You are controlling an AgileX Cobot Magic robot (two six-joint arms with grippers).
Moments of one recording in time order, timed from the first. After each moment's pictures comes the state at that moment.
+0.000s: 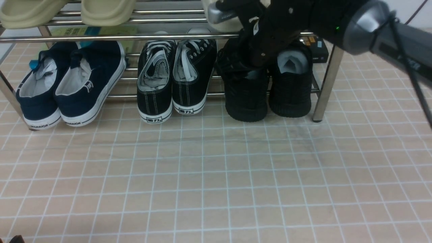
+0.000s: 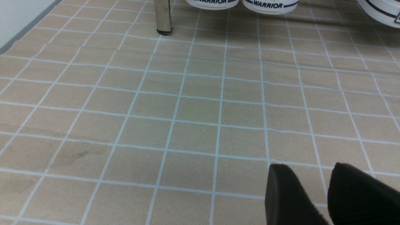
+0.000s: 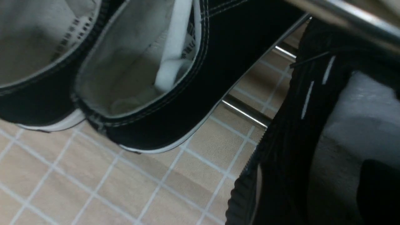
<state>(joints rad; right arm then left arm) 0.54 2.15 -2.05 0.04 0.85 0.01 0.01 -0.01 0.02 0.15 0.38 -0.20</state>
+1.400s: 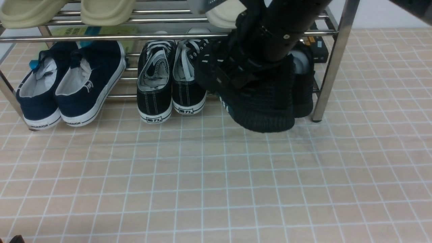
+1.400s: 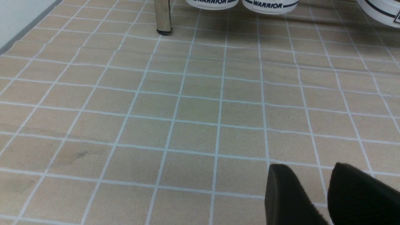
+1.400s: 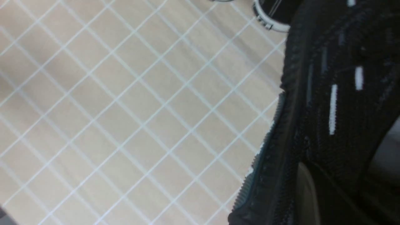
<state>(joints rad) 0.72 1.83 -1.99 0.06 1.27 -0.07 0.01 -0.01 0.02 0.15 0.38 -0.20</state>
